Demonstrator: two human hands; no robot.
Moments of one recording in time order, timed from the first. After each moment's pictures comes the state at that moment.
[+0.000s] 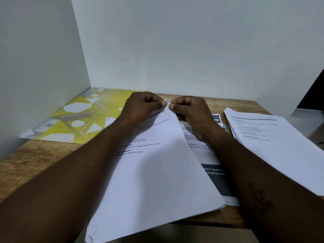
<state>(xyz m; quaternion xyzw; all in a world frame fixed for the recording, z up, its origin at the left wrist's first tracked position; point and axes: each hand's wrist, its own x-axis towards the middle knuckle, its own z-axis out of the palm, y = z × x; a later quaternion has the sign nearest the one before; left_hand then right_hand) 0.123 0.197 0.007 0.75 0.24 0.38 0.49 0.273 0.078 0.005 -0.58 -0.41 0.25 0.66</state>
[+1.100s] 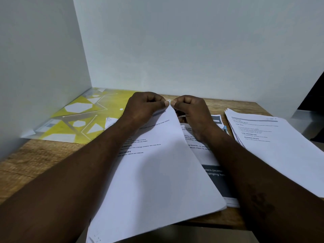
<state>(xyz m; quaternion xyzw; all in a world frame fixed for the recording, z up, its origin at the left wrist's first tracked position) 0.123 0.194 0.009 0.75 0.23 0.39 0.48 0.266 0.080 0.008 -0.59 -0.41 0.24 0.65</state>
